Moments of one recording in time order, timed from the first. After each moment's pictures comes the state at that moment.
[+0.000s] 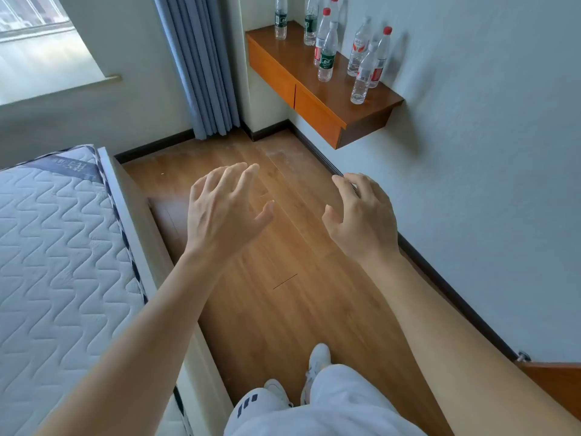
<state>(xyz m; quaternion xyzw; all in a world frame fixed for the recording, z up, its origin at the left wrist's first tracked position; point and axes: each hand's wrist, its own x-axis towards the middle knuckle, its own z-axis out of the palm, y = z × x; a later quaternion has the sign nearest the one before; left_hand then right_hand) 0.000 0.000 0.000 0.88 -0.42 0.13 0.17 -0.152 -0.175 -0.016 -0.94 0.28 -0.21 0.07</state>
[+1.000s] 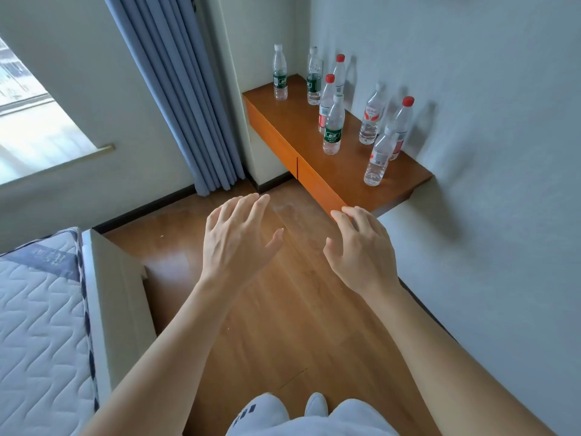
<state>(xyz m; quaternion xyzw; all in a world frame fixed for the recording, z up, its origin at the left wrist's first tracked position) 0.242 -0.302 -0.004 0.90 -0.40 0.12 0.15 0.099 -0.469 -0.044 -0.94 0.28 -0.19 0.11</state>
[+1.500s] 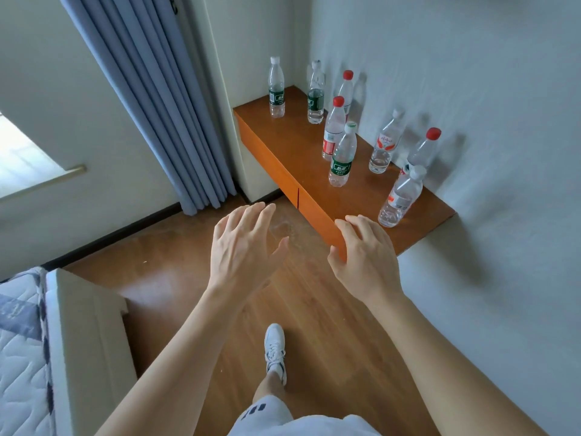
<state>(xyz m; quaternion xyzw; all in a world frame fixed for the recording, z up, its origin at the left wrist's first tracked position) 0.399 -0.411 -0.038 0.89 -0.41 0.09 0.16 0.248 -0.573 -0.067 -0.94 0.30 -0.15 0.10</state>
